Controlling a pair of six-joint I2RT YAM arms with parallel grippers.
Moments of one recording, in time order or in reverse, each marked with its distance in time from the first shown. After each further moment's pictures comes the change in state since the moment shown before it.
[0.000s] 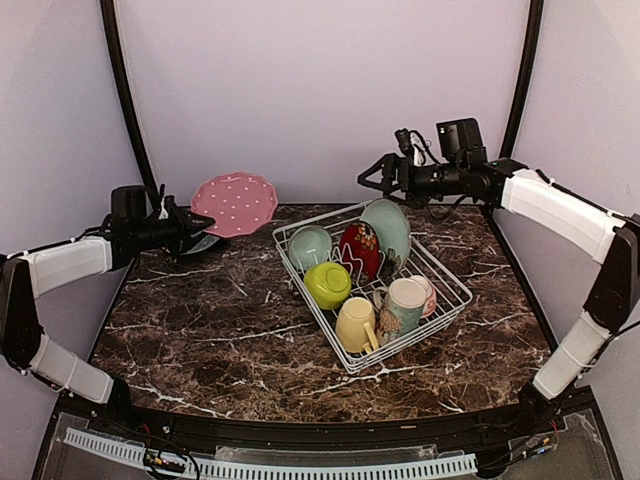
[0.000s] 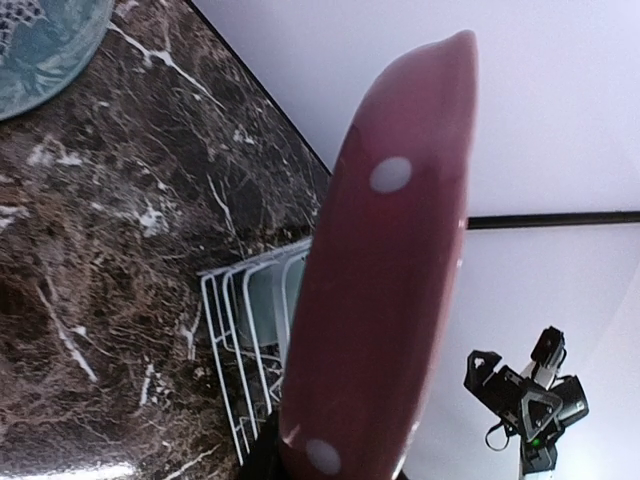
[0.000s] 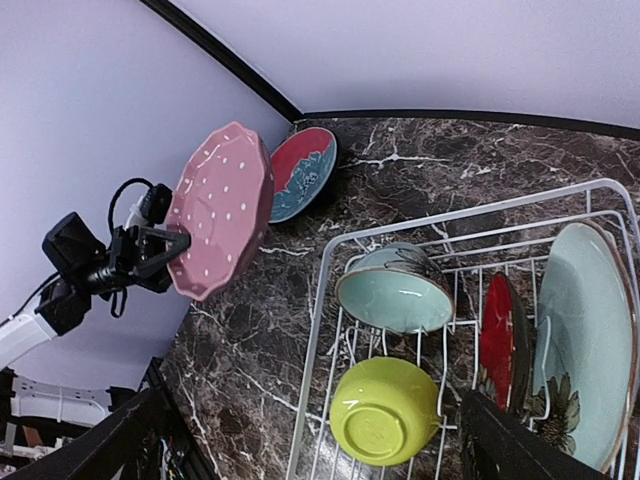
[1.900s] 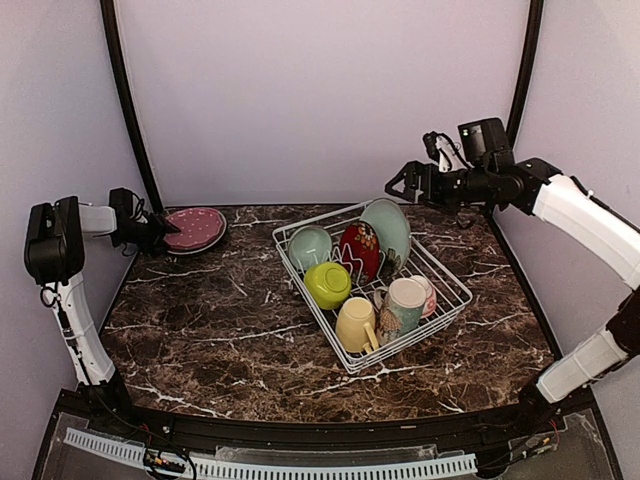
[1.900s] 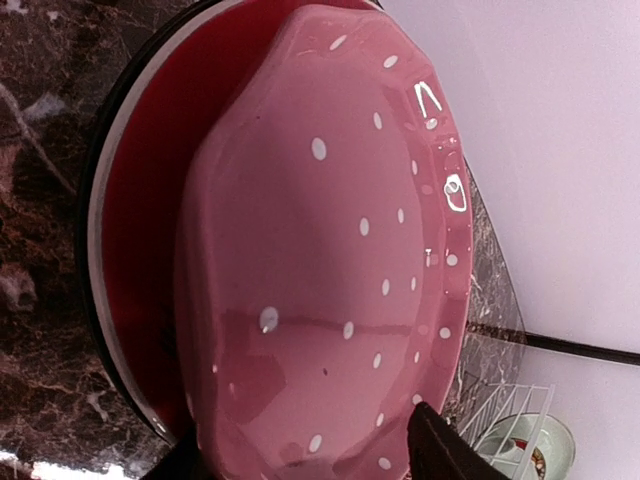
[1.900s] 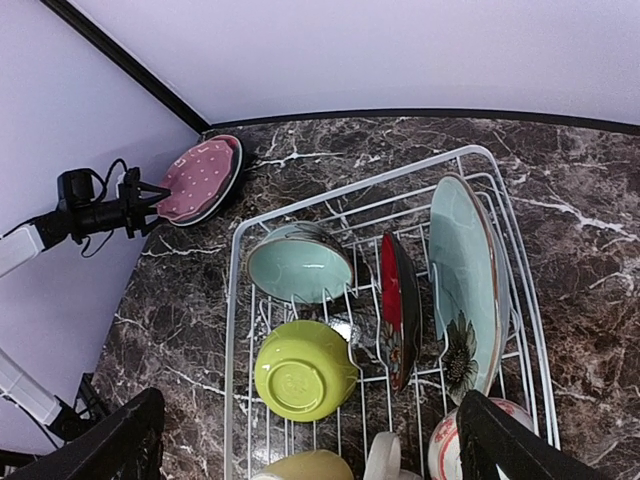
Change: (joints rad) left arm 0.398 0.650 0.518 -0.368 -0.052 0.427; right arm 0.007 -0.198 -0.060 -0.224 0.273 -0.070
